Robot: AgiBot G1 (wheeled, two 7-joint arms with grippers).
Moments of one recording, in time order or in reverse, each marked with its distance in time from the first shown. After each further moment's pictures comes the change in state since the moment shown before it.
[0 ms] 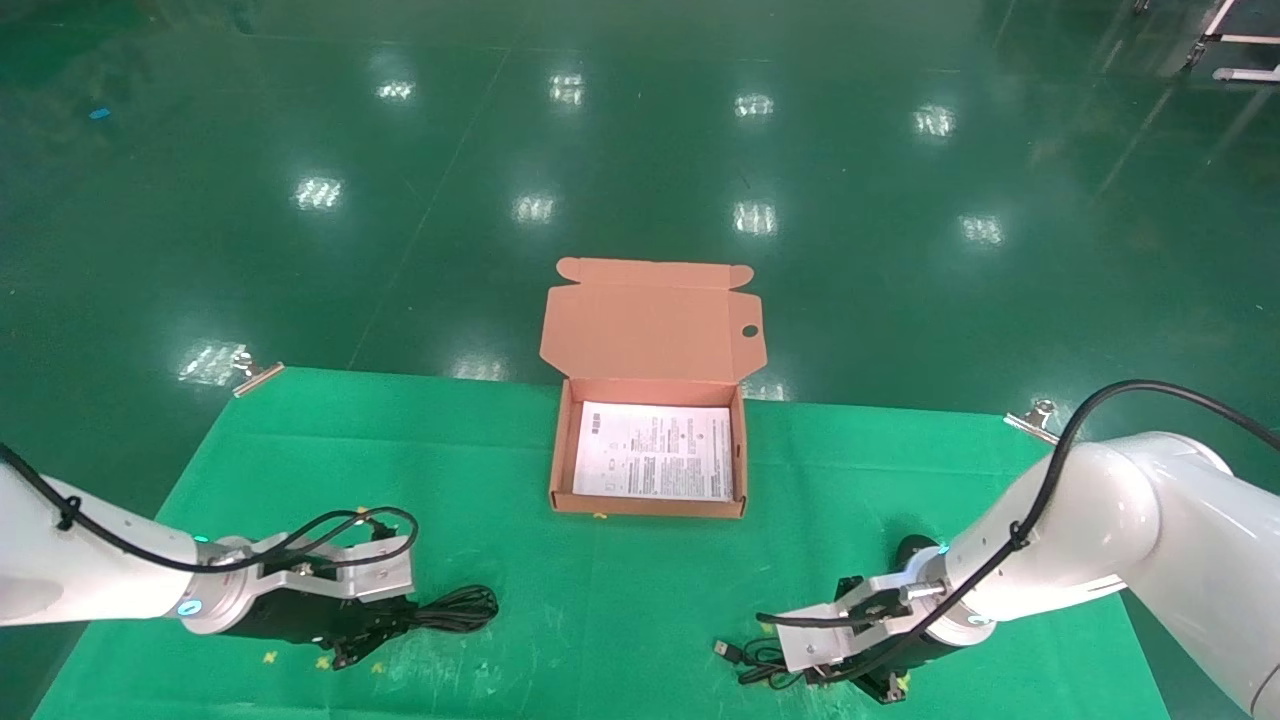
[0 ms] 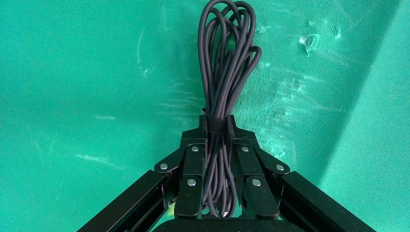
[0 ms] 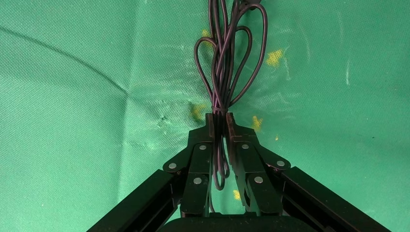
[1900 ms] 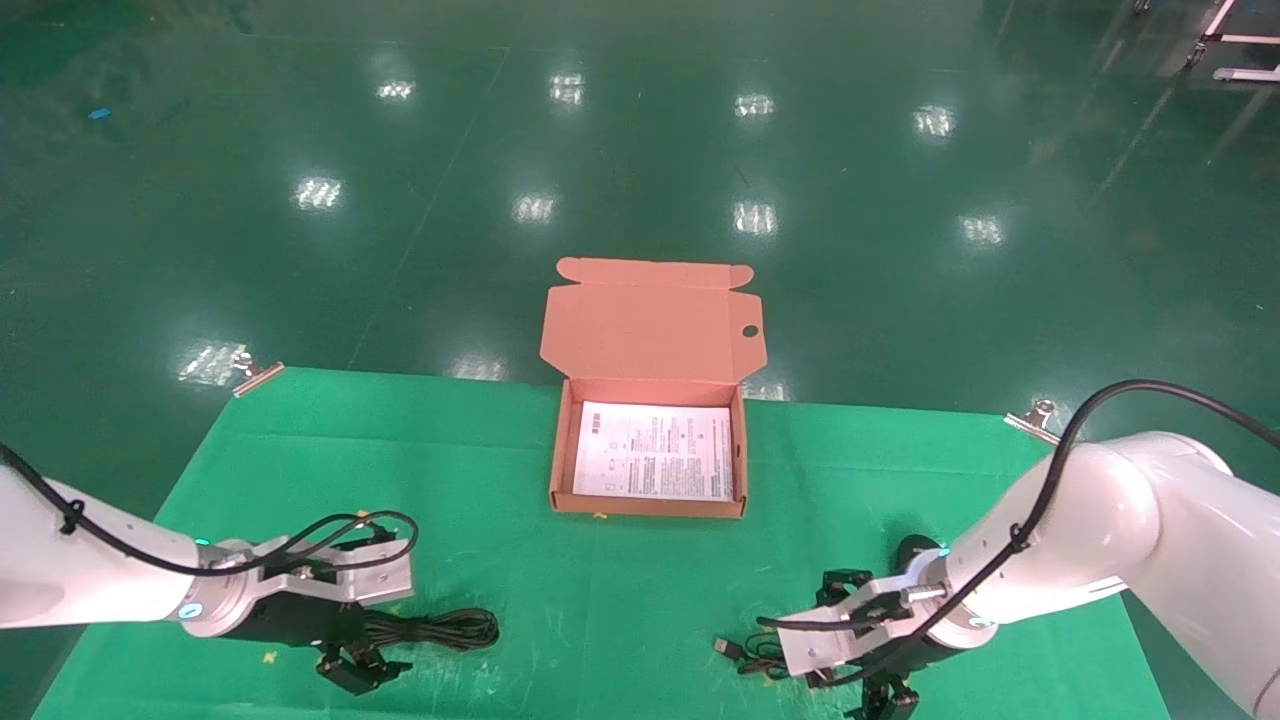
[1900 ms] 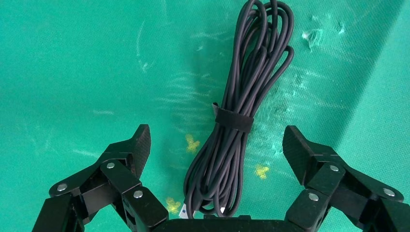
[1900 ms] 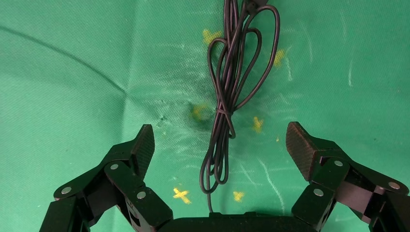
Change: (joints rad) left arm 0.006 -0.006 0.004 -0.027 0.007 0.003 -0.020; right arm 0.003 0.008 -0.002 0.016 0.002 -0.020 0.011
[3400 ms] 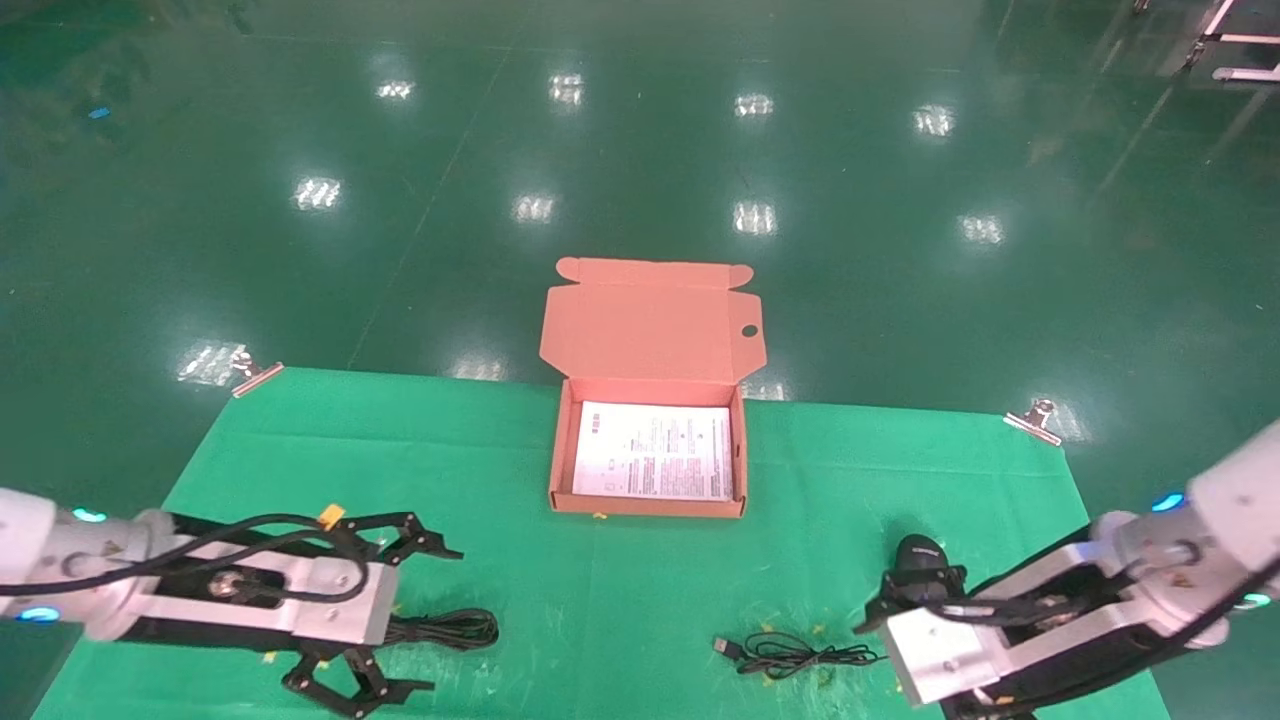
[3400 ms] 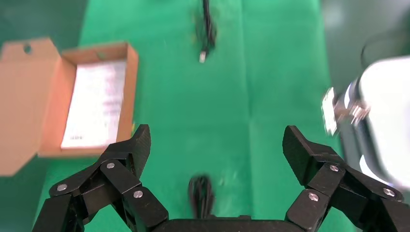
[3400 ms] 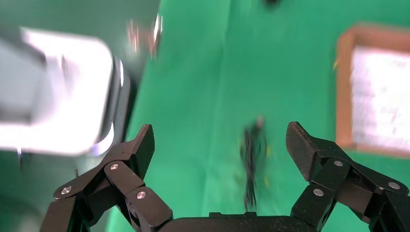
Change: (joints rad) left arm 0.095 -0.329 -0.125 -0.737 -0.421 0.359 -0.041; right arm 0.052 0.381 0.361 0.450 0.377 -0.471 0.057
